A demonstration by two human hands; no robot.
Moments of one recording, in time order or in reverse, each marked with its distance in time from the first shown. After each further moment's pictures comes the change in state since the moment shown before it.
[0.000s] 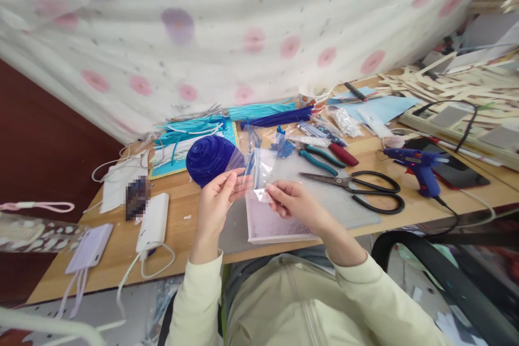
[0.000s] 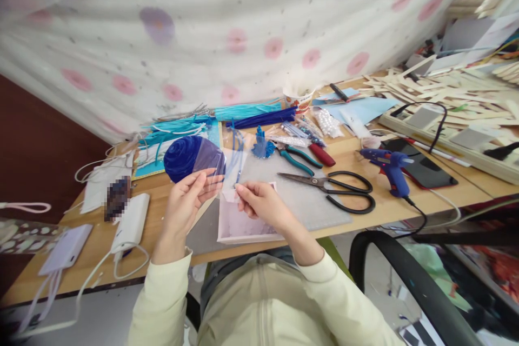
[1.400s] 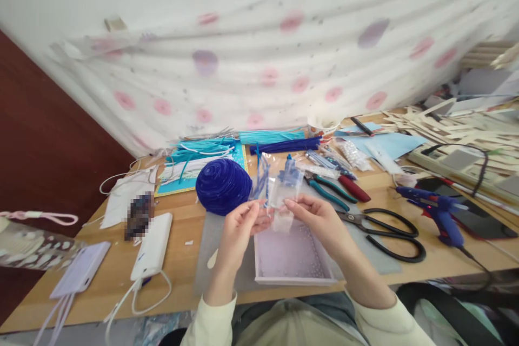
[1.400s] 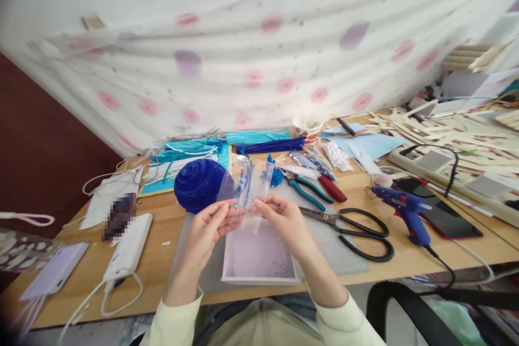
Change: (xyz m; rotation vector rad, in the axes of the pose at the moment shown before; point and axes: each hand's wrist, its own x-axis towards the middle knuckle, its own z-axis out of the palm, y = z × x) left_hand -0.002 -0.014 0.015 -0.065 -0.045 -0.099; right_hand 0.008 -0.021 -0.018 -0.060 0.248 -0.129
